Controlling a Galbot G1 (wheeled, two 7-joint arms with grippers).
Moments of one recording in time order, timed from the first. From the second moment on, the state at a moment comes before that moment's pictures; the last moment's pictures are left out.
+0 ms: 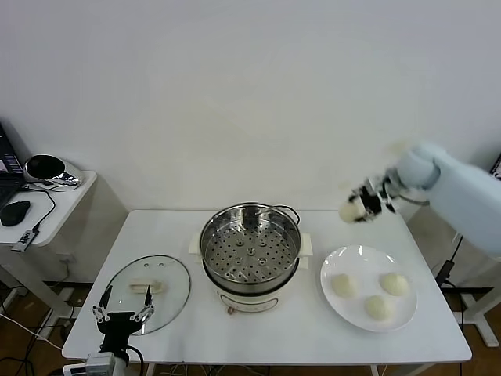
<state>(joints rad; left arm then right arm) 1.68 -1.32 -0.63 -2.09 -0.08 0.08 -0.19 0.45 0.82 -0.96 1.20 0.02 0.06 -1.07</state>
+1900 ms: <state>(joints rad) 1.69 -1.32 -0.69 -2.14 -0.11 0.08 -0.18 0.53 1.33 -1.29 0.99 -0.15 0.47 -0.99</state>
